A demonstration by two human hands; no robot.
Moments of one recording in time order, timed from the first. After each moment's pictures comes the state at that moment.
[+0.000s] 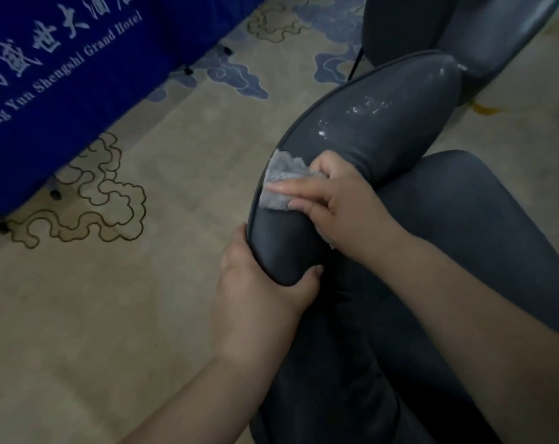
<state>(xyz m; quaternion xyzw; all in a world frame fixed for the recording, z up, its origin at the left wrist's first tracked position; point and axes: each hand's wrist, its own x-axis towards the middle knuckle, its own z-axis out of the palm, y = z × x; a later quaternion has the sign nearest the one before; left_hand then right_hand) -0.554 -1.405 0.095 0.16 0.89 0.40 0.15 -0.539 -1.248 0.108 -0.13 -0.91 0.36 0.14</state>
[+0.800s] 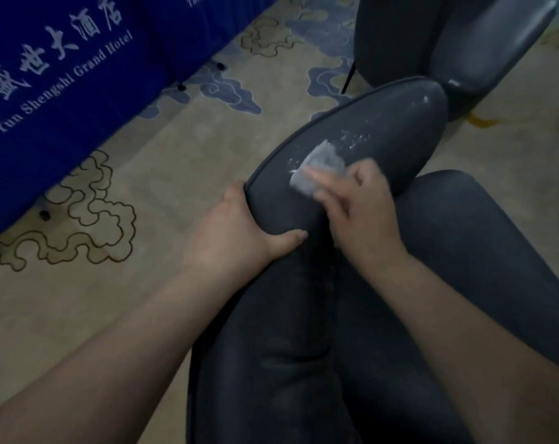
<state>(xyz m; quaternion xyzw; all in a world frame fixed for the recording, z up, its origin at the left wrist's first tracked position) -0.647 -1.307 0.102 0.27 0.91 0.26 0.19 -0.548 -1.160 0.060 -0.24 -0.89 0.27 0.29</state>
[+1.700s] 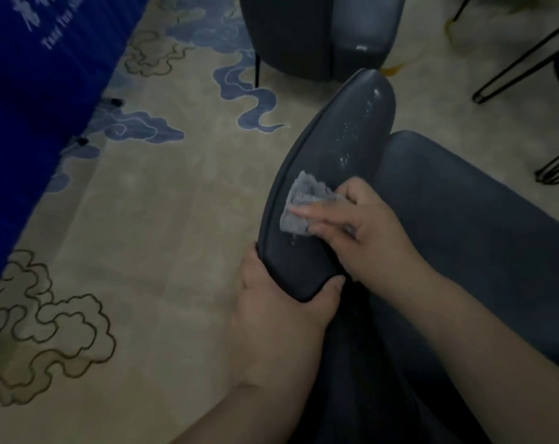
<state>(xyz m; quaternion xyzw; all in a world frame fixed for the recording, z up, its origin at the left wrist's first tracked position) -0.666 -1.296 0.092 0.30 0.86 0.32 0.26 -0.583 -1.176 0.078 -0.36 -0.80 0.39 0.29</state>
